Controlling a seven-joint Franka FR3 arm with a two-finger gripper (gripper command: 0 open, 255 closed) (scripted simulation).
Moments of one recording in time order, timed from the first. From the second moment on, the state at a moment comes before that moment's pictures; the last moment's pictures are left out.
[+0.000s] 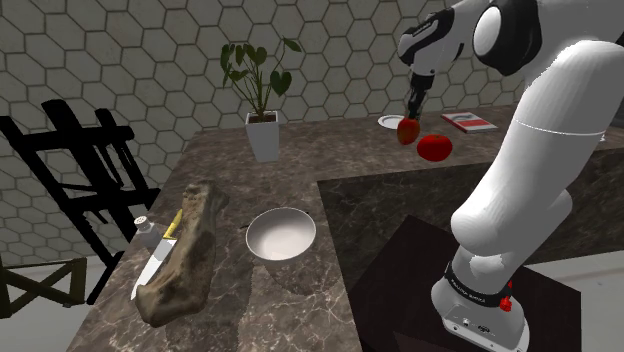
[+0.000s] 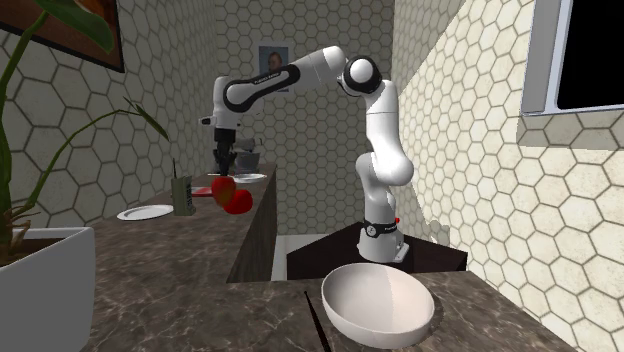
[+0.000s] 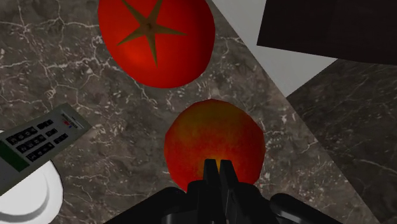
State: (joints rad) arm -0.44 0.05 -0.45 -1.92 0.06 2.04 -0.99
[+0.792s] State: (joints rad) arm -0.44 0.10 -0.45 -2.02 0.09 2.19 -1.01
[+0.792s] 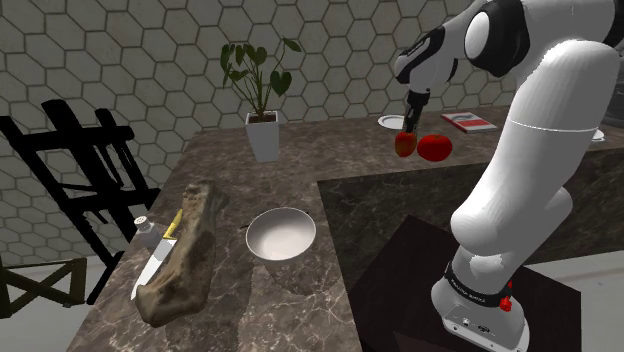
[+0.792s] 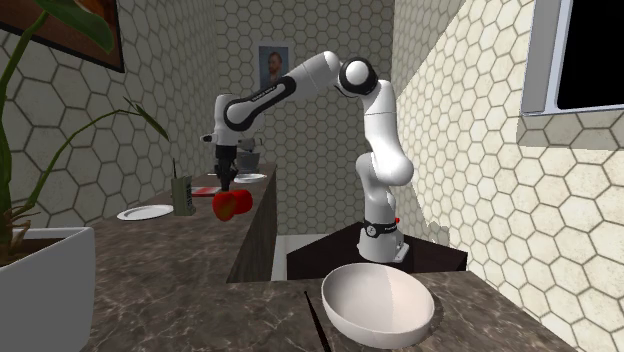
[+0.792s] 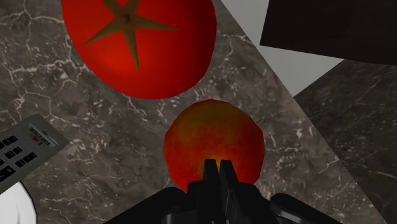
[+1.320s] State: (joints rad) arm -0.44 0.11 -0.45 -2.02 0.09 2.19 -1.01
